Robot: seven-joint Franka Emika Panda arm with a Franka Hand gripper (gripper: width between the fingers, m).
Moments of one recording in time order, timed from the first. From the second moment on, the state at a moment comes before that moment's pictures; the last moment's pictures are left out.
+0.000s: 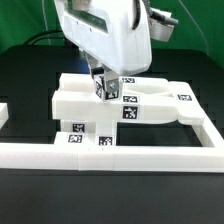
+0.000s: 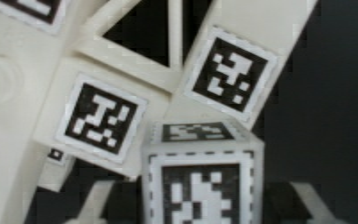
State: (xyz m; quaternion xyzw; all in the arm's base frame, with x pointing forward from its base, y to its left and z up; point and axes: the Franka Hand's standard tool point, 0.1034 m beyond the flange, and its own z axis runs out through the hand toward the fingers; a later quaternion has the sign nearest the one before) arm 0.655 -0.029 0.120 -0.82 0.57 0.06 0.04
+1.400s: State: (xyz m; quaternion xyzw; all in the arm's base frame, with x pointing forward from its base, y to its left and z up) arm 0.658 -0.025 0.121 -0.50 0.86 0.07 0.02
